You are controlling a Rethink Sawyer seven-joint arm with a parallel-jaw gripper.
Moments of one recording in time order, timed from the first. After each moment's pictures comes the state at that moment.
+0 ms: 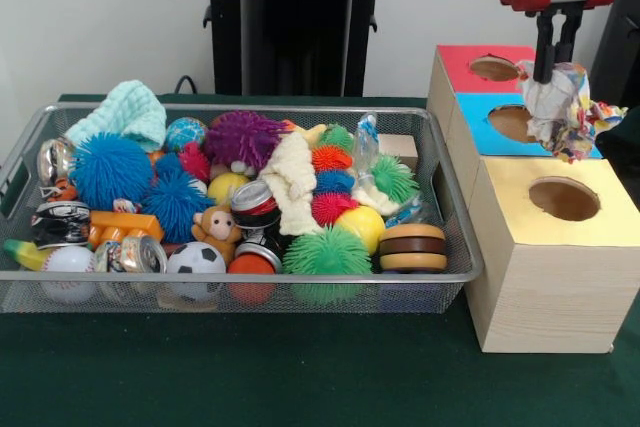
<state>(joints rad) -0.03 -0.83 0.08 1.68 -0.02 0.55 1.65</state>
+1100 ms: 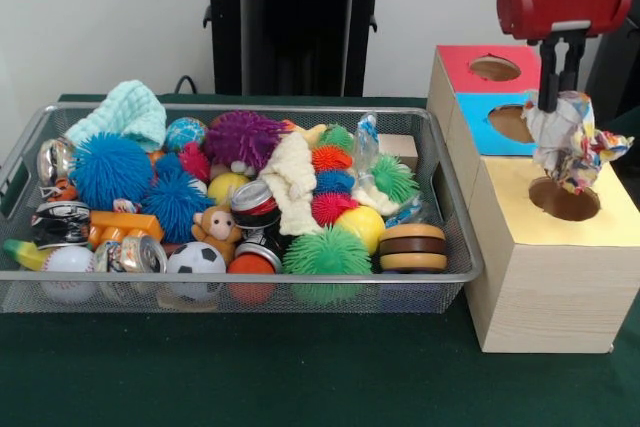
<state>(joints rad) -0.02 -0.78 0.08 1.68 0.01 0.44 1.65</state>
